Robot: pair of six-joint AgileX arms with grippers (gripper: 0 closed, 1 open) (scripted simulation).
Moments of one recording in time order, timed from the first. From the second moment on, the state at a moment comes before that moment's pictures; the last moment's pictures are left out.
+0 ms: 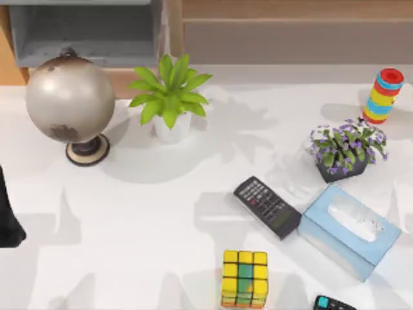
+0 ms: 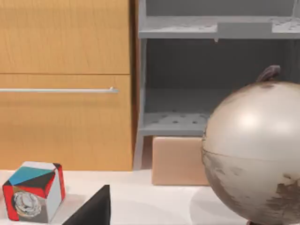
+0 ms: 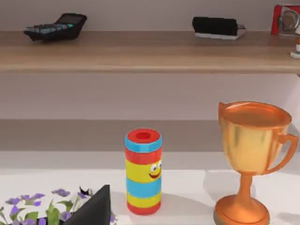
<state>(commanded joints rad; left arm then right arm) 0.00 0.00 0.00 0.00 0.00 0.00 0.00 0.00 0.00 0.00 0.00 0.00</state>
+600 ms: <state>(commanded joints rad) 0.08 0.37 0.28 -0.22 0.00 0.14 0.00 0.00 0.00 0.00 0.00 0.00</state>
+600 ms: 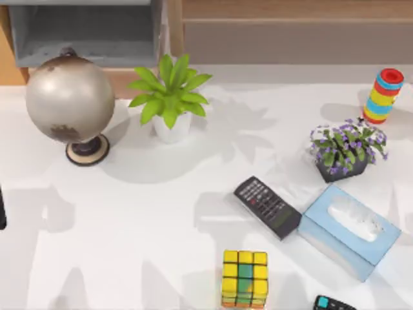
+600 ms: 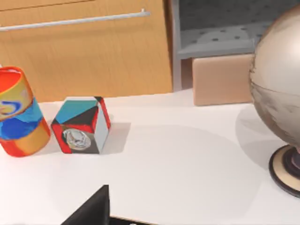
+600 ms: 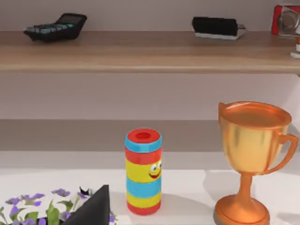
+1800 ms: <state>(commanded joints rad) 0.34 1.86 1.18 -0.90 0.00 0.60 0.00 0.00 0.00 0.00 0.00 0.00</state>
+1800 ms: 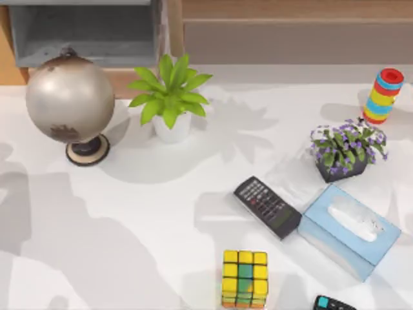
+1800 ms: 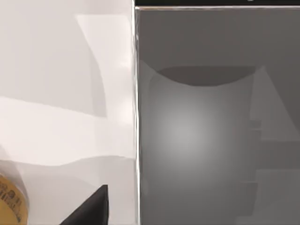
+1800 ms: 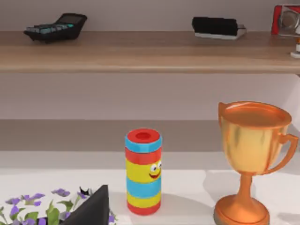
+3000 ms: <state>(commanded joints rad) 0.34 1.93 1.11 -0.75 0.00 0.60 0.00 0.00 0.00 0.00 0.00 0.00</state>
